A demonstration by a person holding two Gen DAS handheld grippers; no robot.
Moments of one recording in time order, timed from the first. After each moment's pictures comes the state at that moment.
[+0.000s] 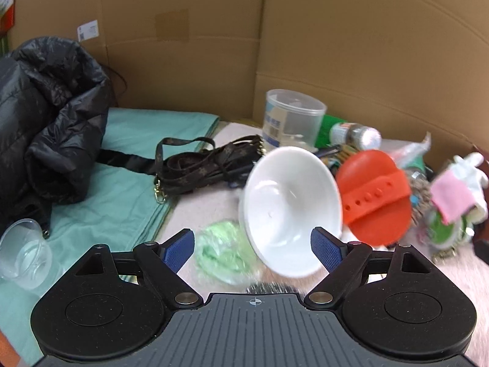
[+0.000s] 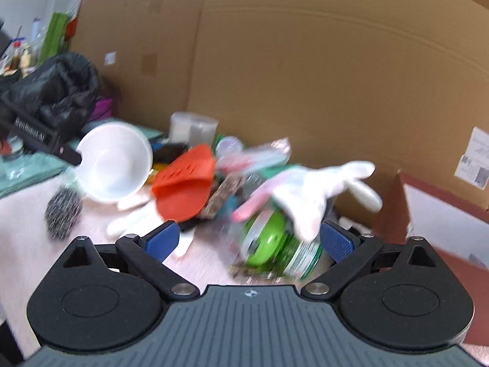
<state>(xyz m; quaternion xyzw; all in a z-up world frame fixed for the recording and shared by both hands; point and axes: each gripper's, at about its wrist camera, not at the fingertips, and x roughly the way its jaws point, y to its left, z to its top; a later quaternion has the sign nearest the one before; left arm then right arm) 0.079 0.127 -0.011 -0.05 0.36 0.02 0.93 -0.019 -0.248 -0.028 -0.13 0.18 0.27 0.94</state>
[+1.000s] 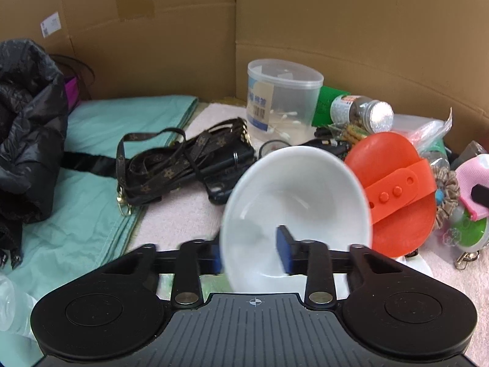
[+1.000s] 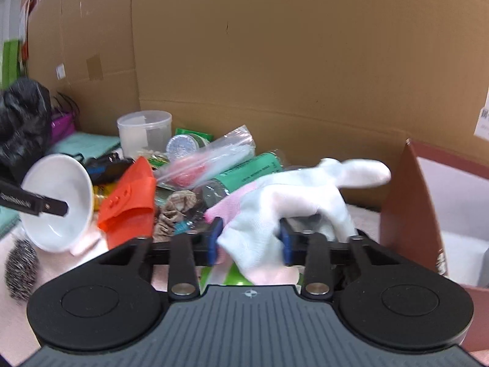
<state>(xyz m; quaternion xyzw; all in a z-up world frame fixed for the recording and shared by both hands) 0.134 0.109 -0.039 -0.03 0.42 0.00 0.91 0.074 -0.248 -0.033 -0.05 0.27 0.26 0.93</state>
